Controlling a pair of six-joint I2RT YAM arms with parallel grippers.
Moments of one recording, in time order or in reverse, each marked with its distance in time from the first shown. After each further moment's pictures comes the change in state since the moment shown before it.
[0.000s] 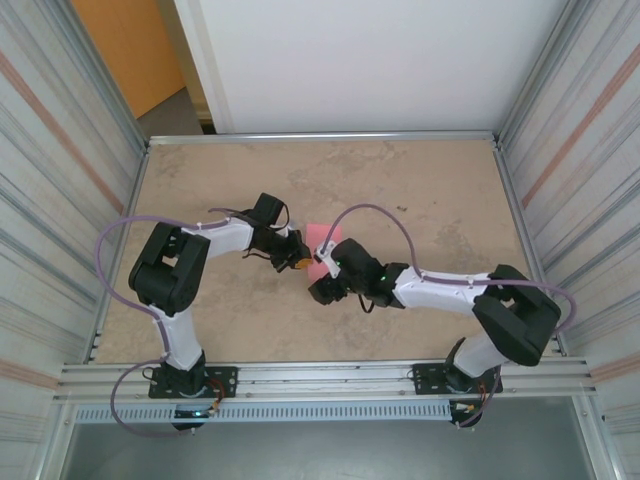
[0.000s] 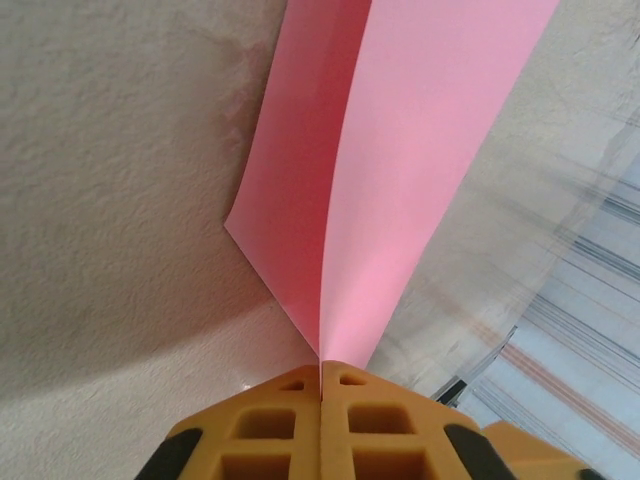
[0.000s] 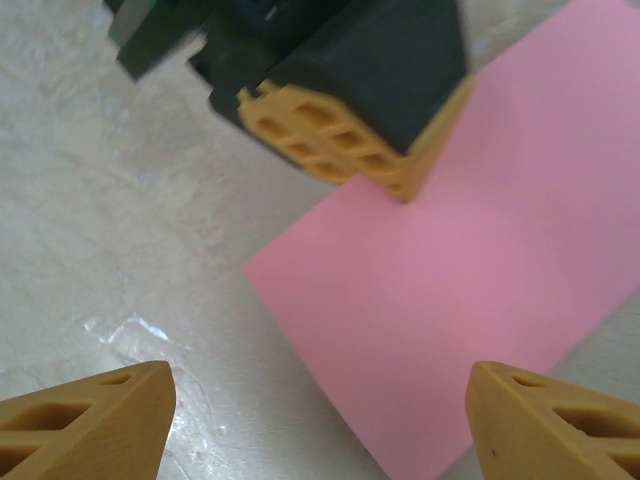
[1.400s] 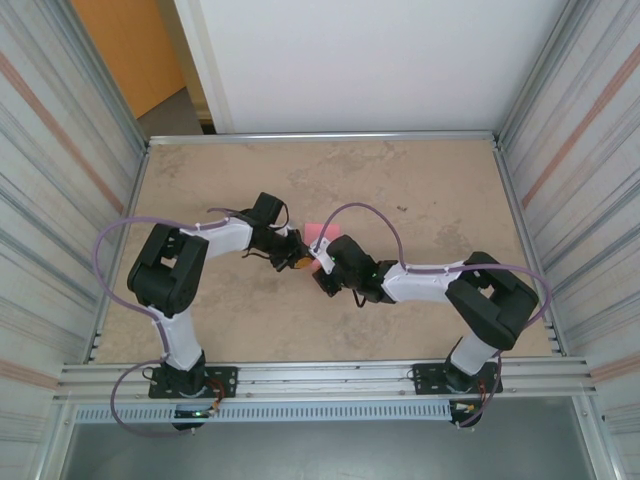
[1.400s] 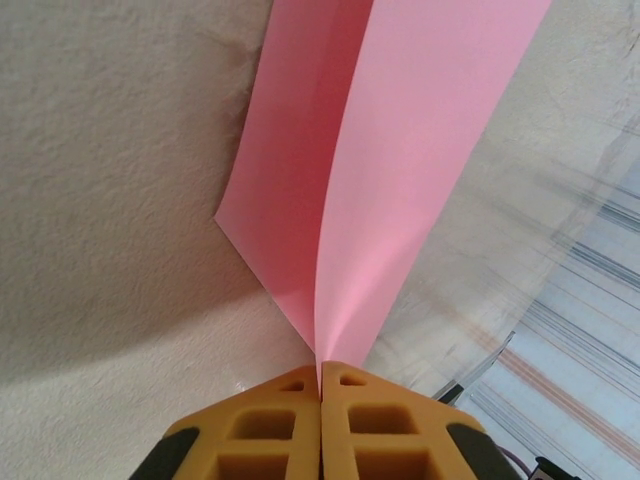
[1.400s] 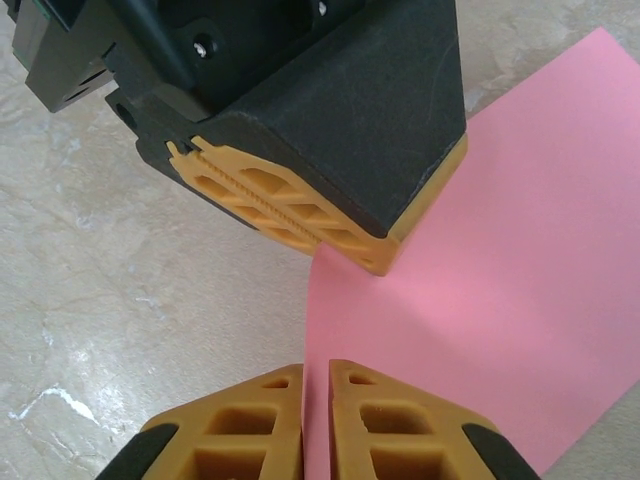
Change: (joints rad) left arm 0.000 -0.014 0.000 -0.008 -0.011 -0.007; right arm -0.048 0.113 0.017 0.154 -0.023 -0.078
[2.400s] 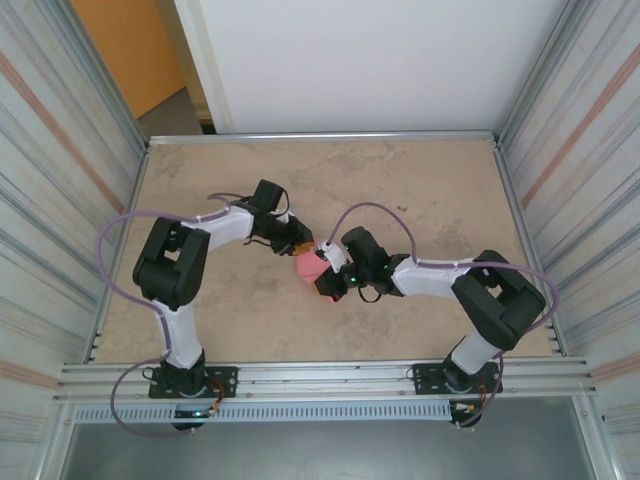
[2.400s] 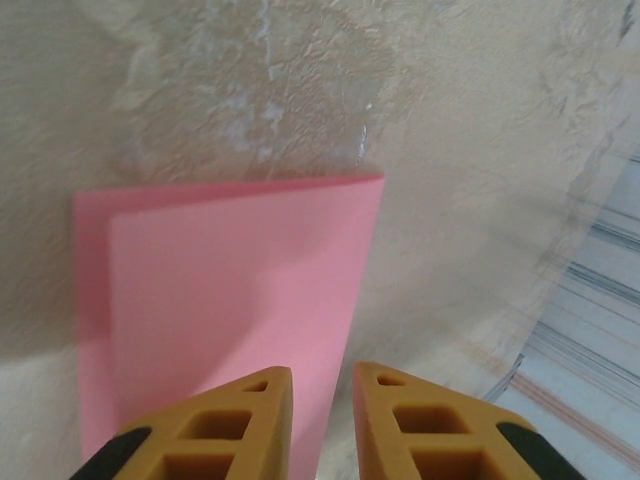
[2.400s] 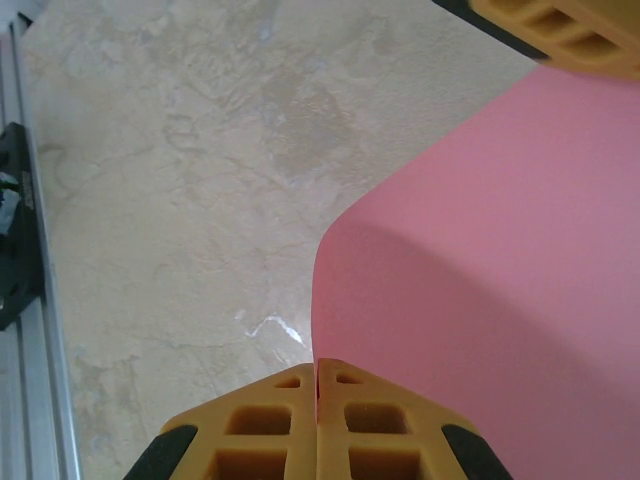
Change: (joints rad) left arm 0.021 0.081 0.146 -0.043 -0.041 0.092; right arm -0.114 -0.019 -0.026 -0.025 -0.500 0.146
